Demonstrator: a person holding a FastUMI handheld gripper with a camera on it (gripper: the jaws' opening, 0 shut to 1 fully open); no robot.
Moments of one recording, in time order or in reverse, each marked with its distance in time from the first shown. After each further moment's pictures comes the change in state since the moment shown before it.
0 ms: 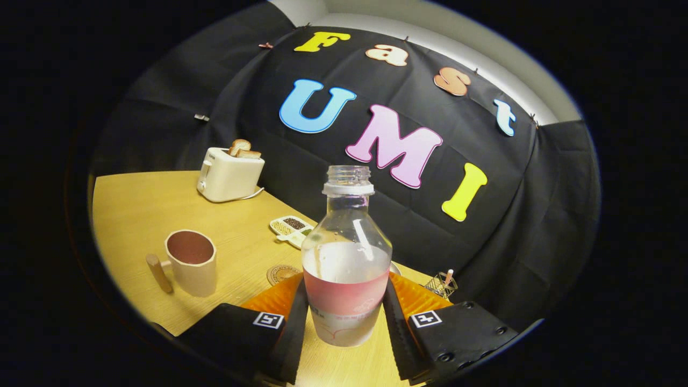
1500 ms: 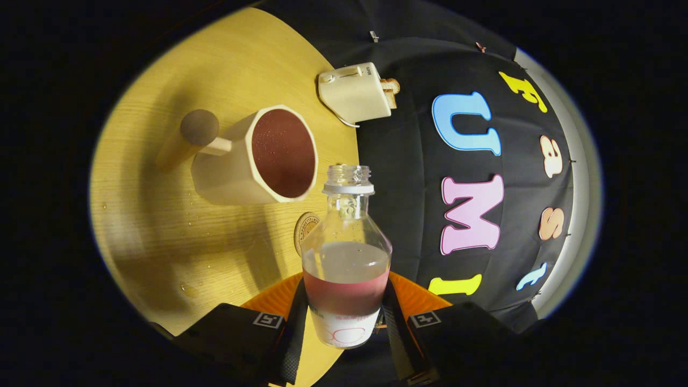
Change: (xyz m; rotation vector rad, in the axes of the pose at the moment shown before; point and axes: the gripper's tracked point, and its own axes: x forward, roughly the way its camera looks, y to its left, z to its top) arm 0.026 0.099 -0.037 -0.960 0.164 0.134
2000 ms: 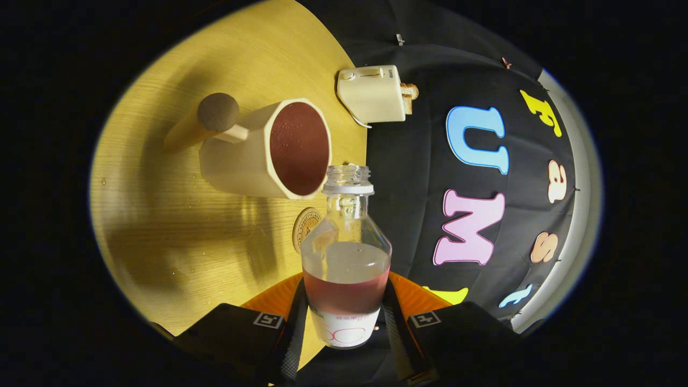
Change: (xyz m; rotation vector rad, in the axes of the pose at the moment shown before) arm 0.003 -0.001 0.002 -0.119 0.013 0.003
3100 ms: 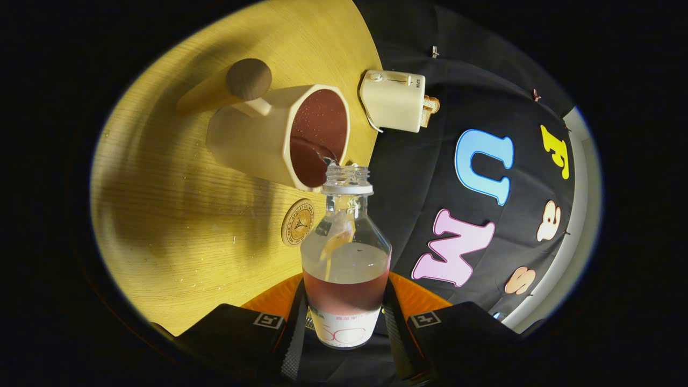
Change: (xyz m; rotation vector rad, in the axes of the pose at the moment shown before) arm 0.010 -0.010 0.001 -0.217 0.005 -0.038
